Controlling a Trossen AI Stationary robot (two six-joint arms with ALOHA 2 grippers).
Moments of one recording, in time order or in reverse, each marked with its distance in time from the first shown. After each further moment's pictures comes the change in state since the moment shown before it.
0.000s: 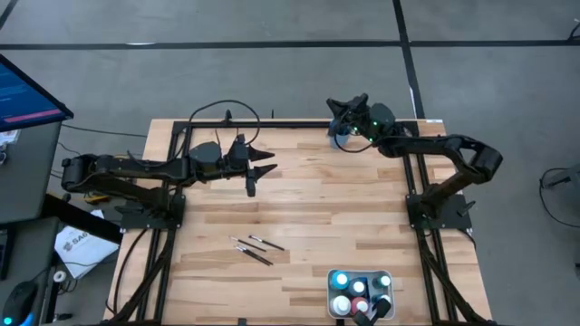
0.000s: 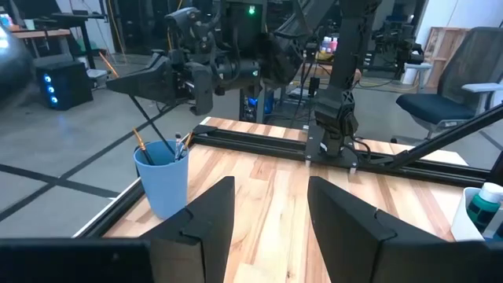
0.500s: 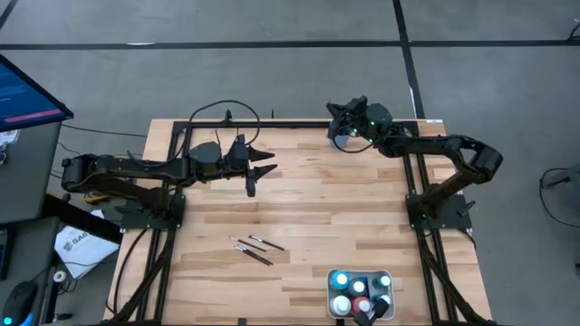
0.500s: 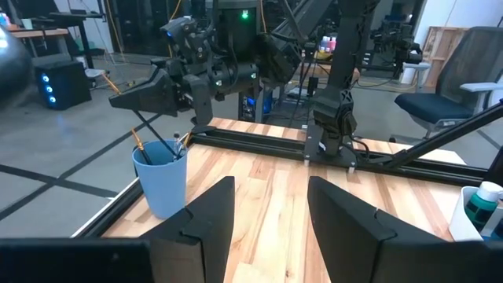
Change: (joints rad) left arm 0.000 0.000 0.000 -0.001 0.005 0.000; right arm 0.000 0.000 0.000 -0.096 0.000 -0.004
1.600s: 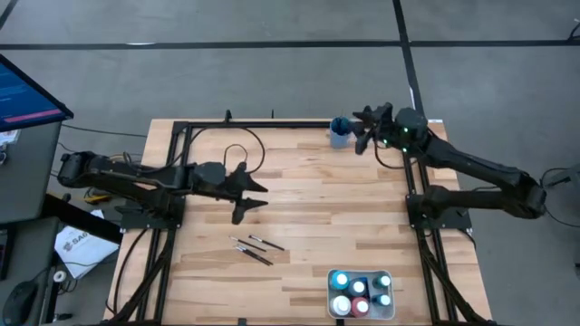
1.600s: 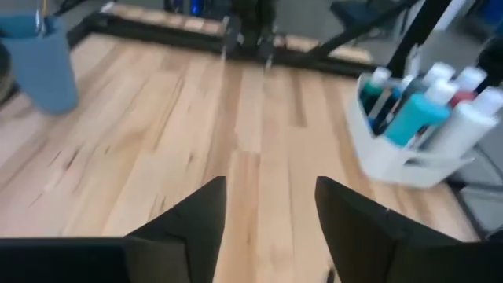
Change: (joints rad) left arm -0.182 -0.069 0.000 -0.364 0.089 -0.127; right arm 0.098 -0.552 0.000 -0.682 0.000 -0.018
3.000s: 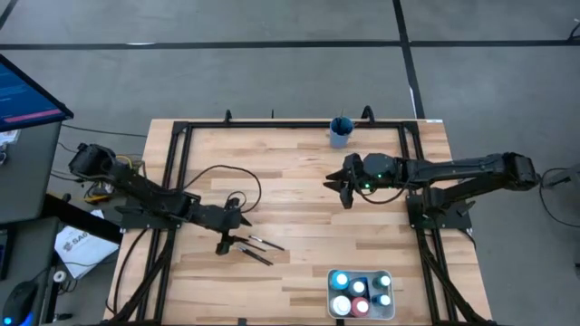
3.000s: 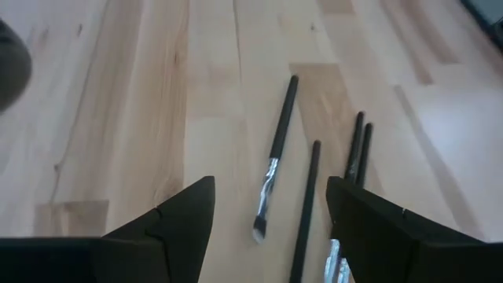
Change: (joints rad) left arm -0.305 0.127 -0.342 0.195 -0.123 -0.039; right arm 0.534 0.148 0.001 -0.127 0.054 0.382
